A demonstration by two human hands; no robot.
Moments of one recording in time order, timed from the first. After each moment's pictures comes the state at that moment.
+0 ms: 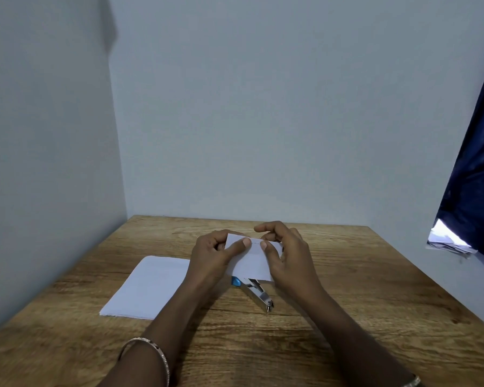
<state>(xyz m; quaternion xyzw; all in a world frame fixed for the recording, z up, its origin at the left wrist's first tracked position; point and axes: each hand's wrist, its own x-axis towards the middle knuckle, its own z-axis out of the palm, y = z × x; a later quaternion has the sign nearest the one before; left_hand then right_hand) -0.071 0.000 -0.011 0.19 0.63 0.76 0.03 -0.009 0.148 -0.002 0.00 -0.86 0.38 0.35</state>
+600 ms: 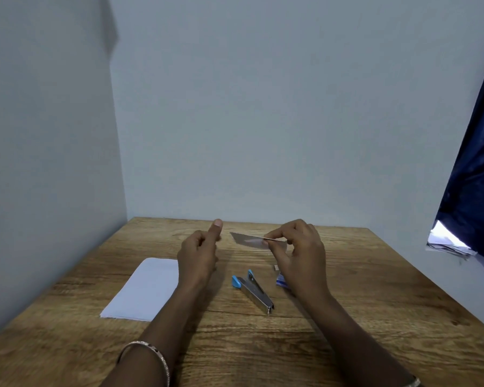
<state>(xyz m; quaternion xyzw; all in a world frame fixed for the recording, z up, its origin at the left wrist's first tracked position) -0.083 -0.008 -0.007 0.05 0.68 0.73 -0.10 -0.010 0.160 0.000 0.01 -0.83 0.29 0.48</state>
